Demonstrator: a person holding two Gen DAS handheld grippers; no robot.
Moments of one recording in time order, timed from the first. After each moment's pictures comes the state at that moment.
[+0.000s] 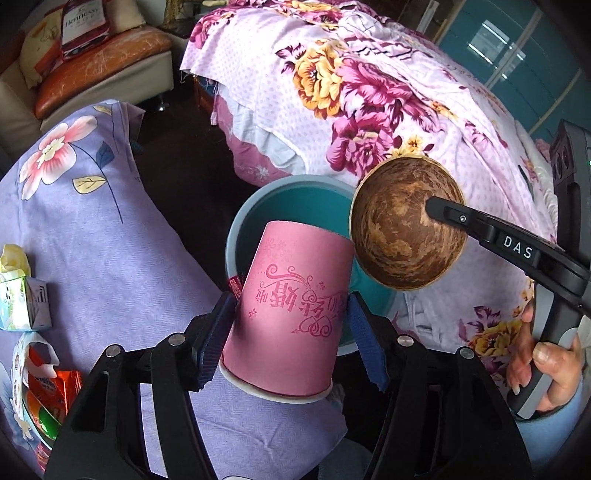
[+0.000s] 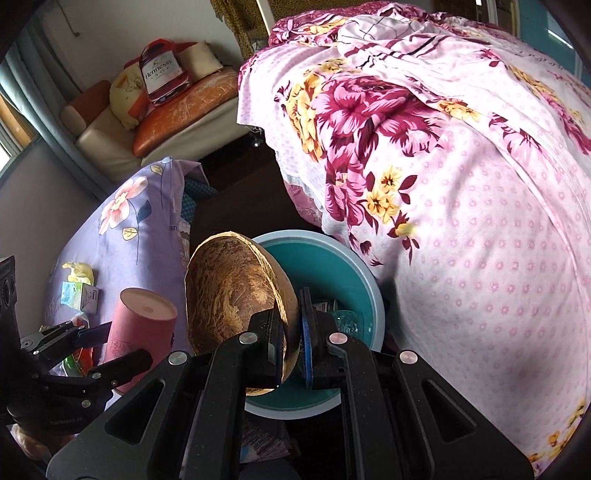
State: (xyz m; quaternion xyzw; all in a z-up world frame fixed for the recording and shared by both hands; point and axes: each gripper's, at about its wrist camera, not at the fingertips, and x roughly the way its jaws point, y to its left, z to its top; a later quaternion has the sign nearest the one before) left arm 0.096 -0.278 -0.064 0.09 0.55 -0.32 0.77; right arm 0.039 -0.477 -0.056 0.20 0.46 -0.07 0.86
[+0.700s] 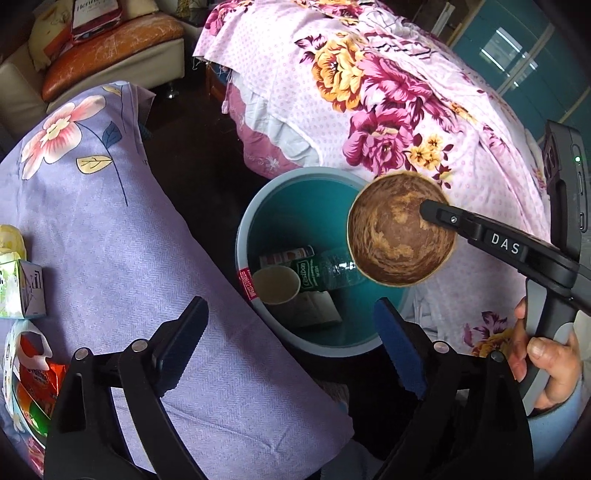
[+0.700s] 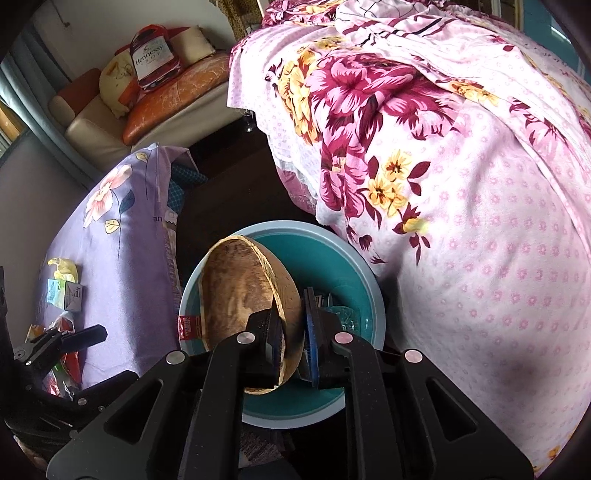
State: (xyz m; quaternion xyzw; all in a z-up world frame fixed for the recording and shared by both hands) left arm 0.103 -0.266 -0.077 0.08 0.56 -0.30 0.77; right arm 0.063 -0.475 -0.081 0.19 0.50 -0.07 0.84
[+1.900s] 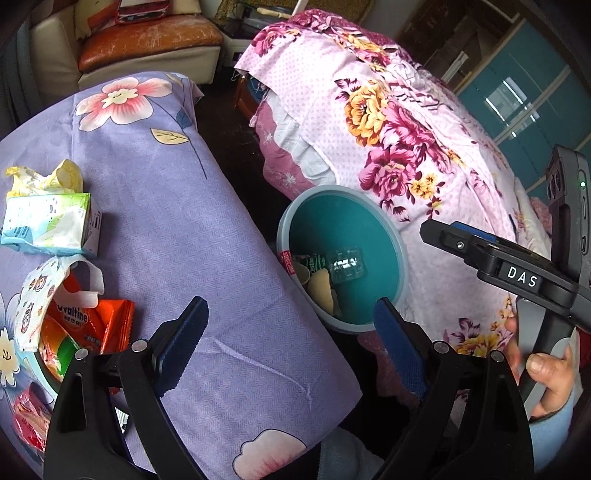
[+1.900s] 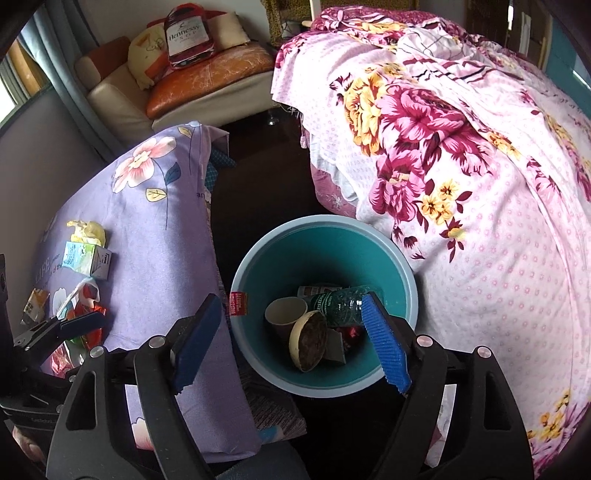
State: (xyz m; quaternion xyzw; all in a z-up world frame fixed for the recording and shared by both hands) left arm 0.087 -0.168 -0.048 -0.02 0.54 -0.29 0.79; right arm 0.055 -0.386 -0.027 0.11 0.50 -0.05 0.85
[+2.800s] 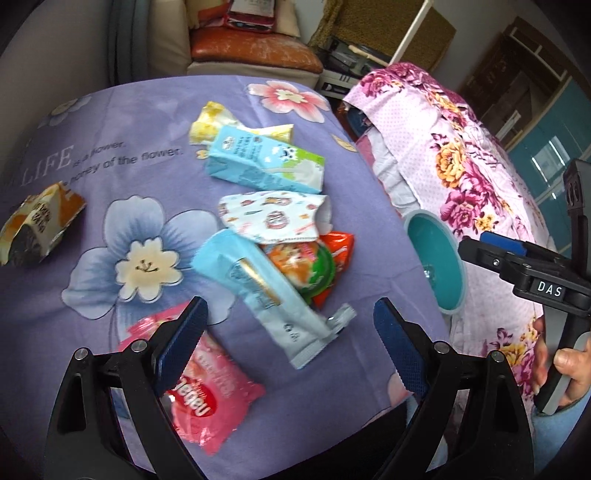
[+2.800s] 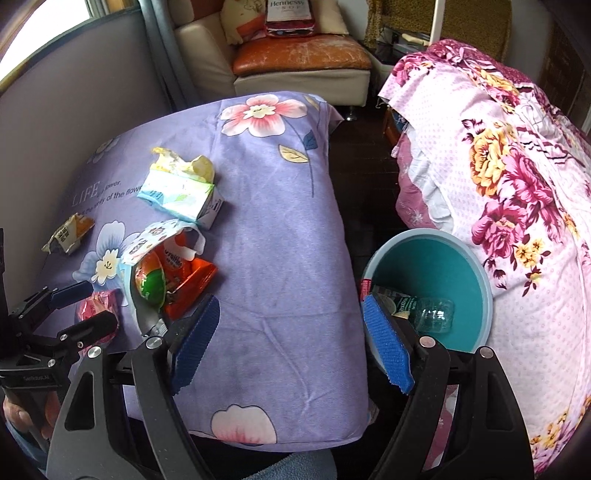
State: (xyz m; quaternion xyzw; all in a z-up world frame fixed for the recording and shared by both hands) left arm 0.049 0.036 -0.048 -0.07 0.52 -0.17 0.84; right arm 0.062 -0.212 -0.018 0.01 0.53 0.06 0.85
